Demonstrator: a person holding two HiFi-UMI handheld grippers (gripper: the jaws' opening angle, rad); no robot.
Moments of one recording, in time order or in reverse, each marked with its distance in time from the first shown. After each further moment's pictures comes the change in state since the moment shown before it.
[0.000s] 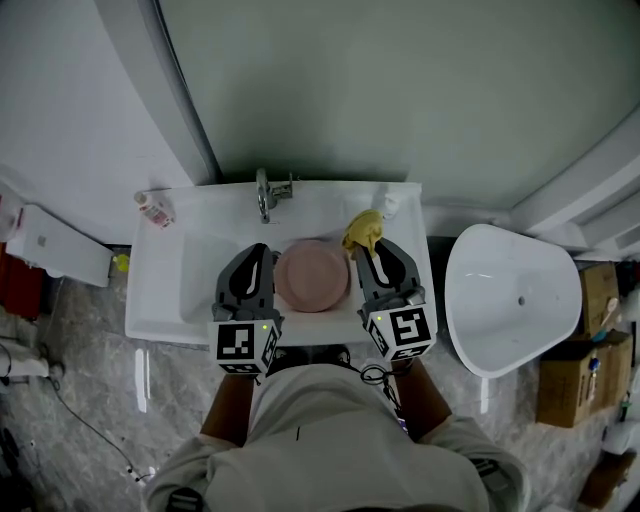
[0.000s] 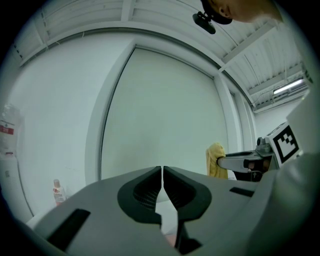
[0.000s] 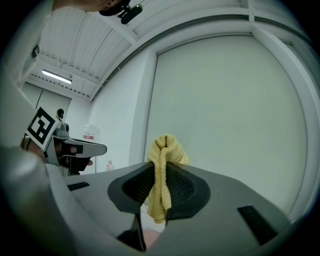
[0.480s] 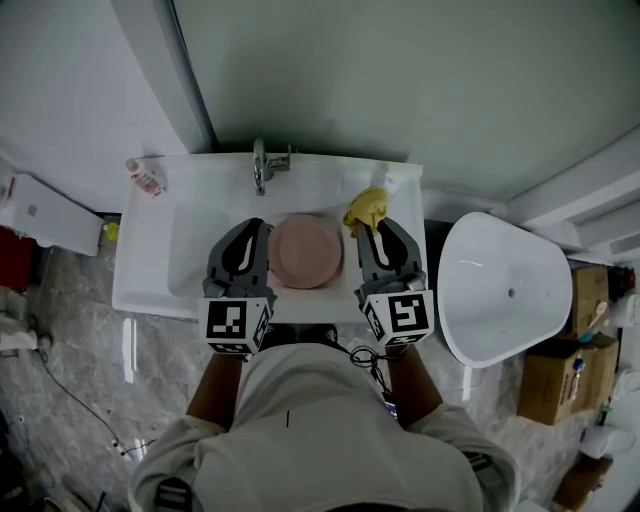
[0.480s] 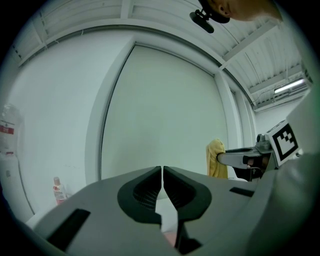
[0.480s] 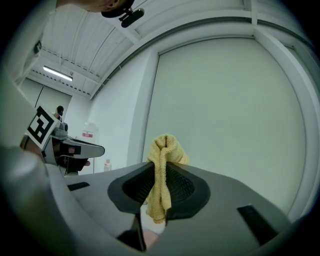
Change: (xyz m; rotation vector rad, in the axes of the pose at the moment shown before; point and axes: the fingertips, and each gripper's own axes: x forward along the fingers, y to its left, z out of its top) left arm 0.001 0.000 -0.008 0.004 0.022 -0.003; right arm 0.000 -0.004 -0.001 -0.023 -0.004 -0.019
